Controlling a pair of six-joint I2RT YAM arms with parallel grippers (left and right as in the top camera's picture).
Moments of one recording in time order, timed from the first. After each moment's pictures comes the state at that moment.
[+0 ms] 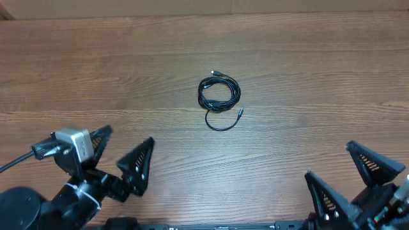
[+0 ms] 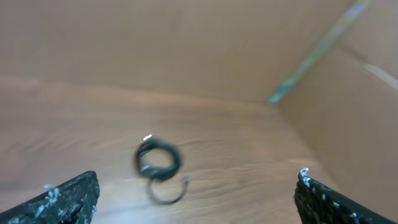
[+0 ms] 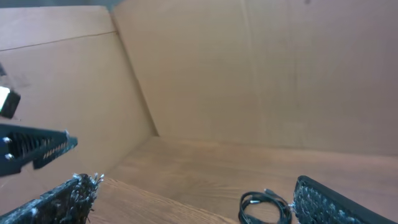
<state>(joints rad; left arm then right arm) -0.01 0.62 1.35 -0.99 0.46 -0.34 0.00 0.40 1.26 -0.82 -0.58 0.31</state>
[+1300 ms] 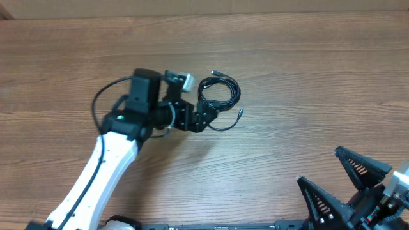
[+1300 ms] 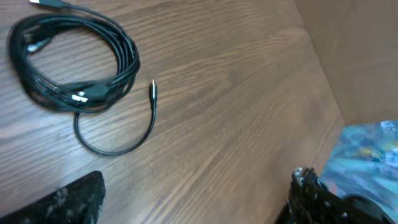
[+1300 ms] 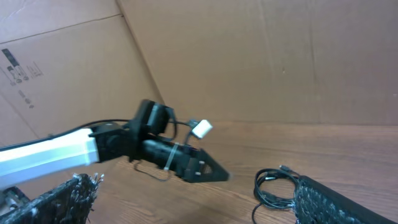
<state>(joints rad) -0.31 1.37 1.02 -0.50 0.66 -0.24 0.00 0.40 1.26 -0.90 -0.65 0.33</state>
